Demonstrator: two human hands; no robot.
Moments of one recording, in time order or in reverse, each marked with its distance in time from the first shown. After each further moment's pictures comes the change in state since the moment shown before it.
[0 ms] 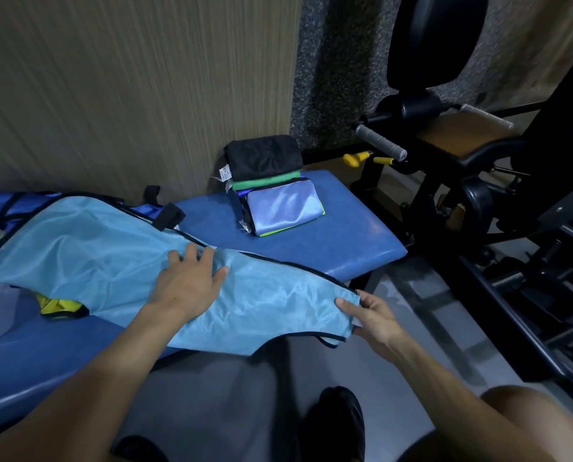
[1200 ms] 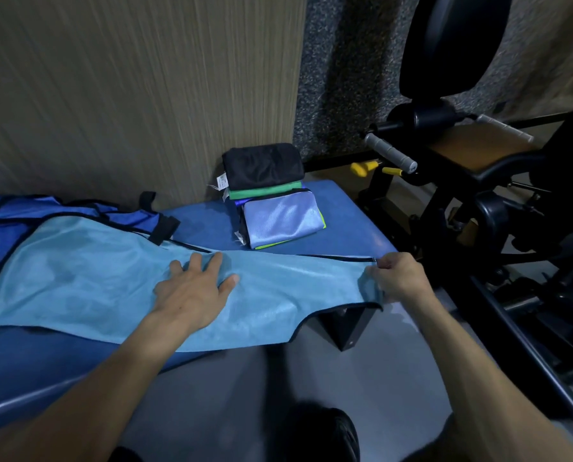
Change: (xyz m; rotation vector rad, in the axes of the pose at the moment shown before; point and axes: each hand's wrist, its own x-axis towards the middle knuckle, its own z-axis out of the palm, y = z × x) left_hand 0.012 0.029 -0.001 -0.001 -0.063 -0.096; right_hand 0.066 -0.099 -0.040 -0.734 0.416 -0.061
